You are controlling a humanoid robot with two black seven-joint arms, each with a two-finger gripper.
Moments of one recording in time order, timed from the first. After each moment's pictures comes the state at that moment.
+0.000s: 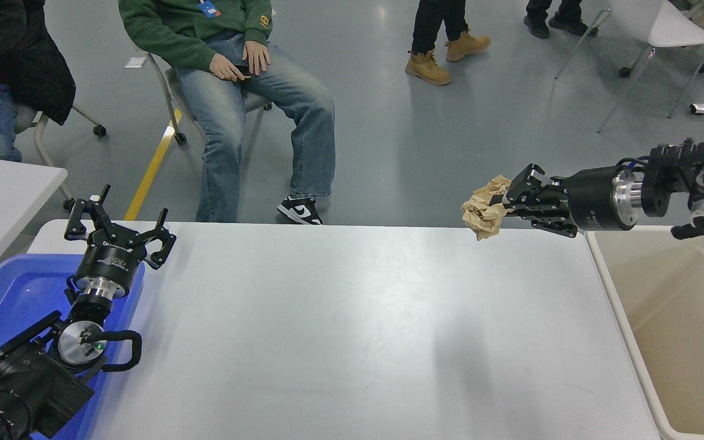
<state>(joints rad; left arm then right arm) -0.55 0.33 -0.83 -0.45 -0.19 -0.66 -0.49 1.40 -0.82 -0.18 1.24 -0.40 0.38 0.03</state>
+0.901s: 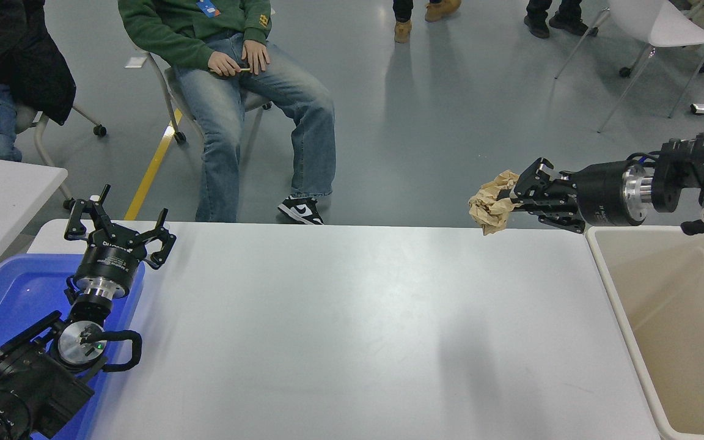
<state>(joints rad) -0.55 0.33 -0.83 -0.45 -0.19 -0.66 -0.49 1.39 -0.82 -0.18 1.22 -0.40 0.38 0.03</state>
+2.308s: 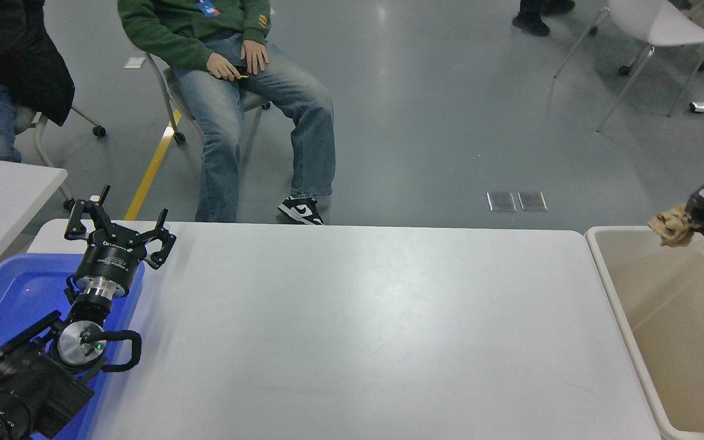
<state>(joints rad) -0.55 0.33 -0.83 -0.45 -0.19 -0.66 -0.49 1.01 -0.57 -0.20 0.15 -0.41 0.36 0.04</state>
